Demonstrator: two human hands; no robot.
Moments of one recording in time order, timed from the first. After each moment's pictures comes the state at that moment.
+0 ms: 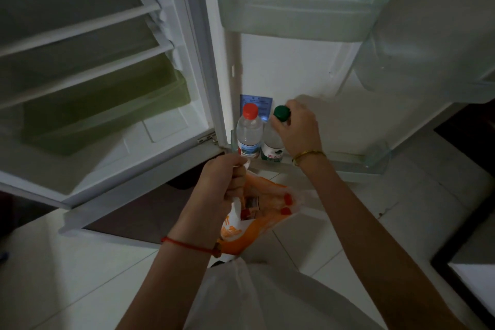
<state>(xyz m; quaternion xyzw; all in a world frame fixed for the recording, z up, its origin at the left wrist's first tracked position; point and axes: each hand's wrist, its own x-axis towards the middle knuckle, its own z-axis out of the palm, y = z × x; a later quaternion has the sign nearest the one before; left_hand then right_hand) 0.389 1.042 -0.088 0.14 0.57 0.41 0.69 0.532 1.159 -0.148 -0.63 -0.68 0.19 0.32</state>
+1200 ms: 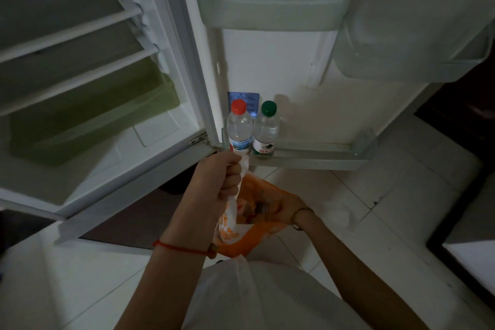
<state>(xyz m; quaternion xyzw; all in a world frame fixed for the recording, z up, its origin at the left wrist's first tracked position) 0.393 1.028 -0.077 0.17 0.57 0.40 0.69 0.549 1.036 -0.184 -0.61 -0.61 0.50 -0.10</state>
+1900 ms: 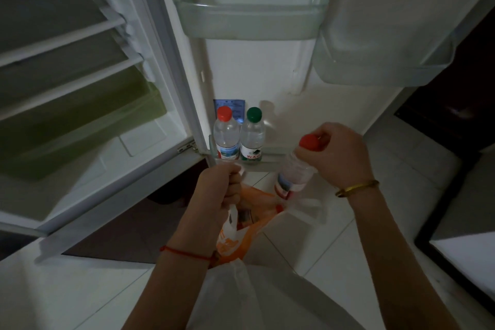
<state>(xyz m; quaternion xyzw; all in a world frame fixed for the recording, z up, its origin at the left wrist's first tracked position) 0.417 1.033 -0.085 0.16 0.59 0.37 0.70 0.615 1.061 -0.084 -0.72 -0.62 0.18 0.27</state>
